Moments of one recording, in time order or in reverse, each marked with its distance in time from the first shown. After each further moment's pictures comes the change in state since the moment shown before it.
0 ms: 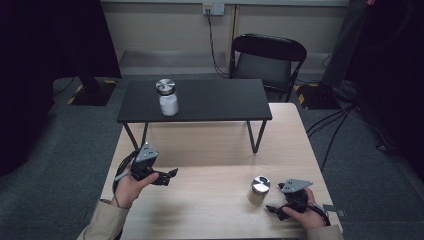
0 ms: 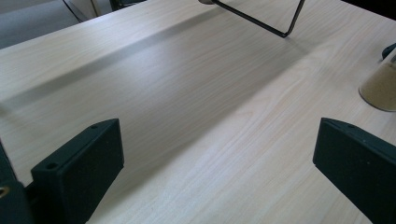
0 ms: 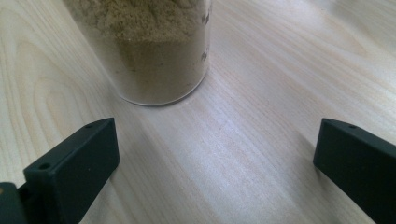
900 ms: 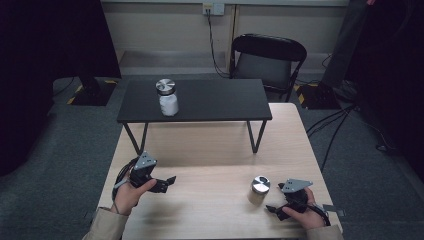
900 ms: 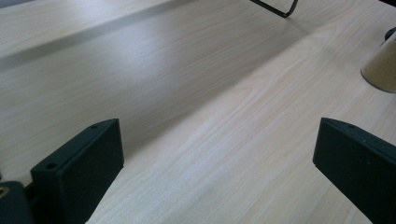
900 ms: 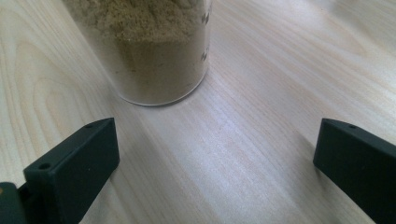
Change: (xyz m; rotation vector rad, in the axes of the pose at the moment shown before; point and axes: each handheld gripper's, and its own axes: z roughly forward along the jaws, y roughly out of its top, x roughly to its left) left arm 0.005 -0.027 0.006 0.019 -0.017 -0.035; right arm 0.000 0.000 0.000 0.000 -0.001 0.001
